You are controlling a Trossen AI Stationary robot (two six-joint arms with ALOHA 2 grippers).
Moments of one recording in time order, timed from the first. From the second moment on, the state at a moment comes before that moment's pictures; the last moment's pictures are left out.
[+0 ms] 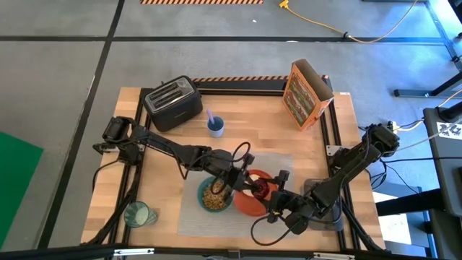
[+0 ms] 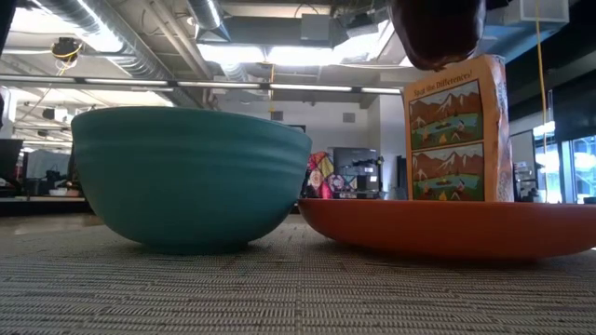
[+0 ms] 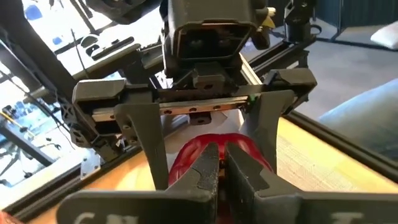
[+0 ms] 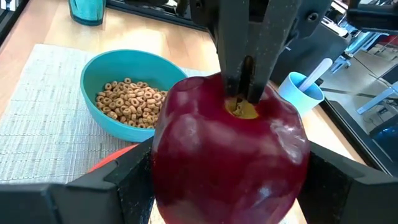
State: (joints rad) left arm -0.21 1.81 1.26 0.29 0.12 0.39; right arm 0.76 1.59 1.05 -0.25 0.98 0.36
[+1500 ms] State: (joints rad) left arm -0.23 2.13 1.36 0.47 0.10 0.08; right arm 0.94 1.53 1.05 -0.70 0.73 0.88
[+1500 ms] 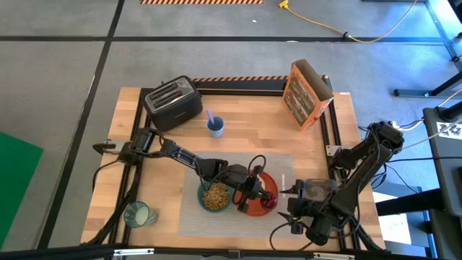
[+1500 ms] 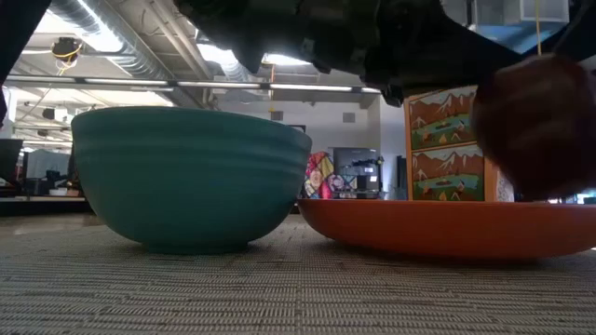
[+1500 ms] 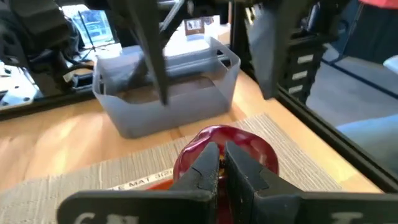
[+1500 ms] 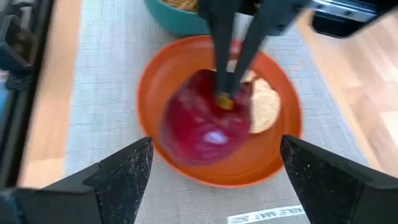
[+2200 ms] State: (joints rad) left arm -0.26 2.14 1.36 0.34 -0.02 0.19; right arm 0.94 1.53 1.05 -0.73 0.75 0.92
